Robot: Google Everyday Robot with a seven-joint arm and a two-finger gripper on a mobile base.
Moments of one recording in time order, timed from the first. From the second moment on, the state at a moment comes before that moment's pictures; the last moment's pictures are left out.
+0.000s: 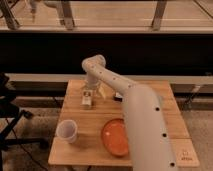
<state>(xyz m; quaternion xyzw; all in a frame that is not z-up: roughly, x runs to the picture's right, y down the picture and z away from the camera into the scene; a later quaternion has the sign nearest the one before) -0.085 0.031 0.935 -0.25 -0.25 -0.52 0.78</state>
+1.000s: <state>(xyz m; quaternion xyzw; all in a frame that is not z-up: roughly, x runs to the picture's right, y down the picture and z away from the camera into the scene) -0.083 0.036 0.951 -0.25 -0.25 -0.52 0.78</state>
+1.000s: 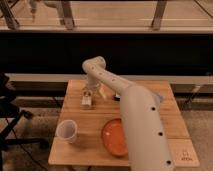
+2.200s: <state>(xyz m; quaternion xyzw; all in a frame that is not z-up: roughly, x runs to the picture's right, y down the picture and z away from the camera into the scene) -0.078 0.030 0.964 -0.26 -0.25 -0.52 0.78</state>
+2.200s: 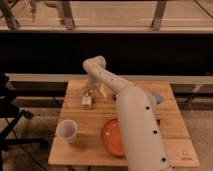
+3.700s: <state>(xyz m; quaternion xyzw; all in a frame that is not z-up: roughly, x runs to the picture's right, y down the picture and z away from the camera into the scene) -0.067 0.024 0.970 -0.26 -0.24 -0.52 0.78</state>
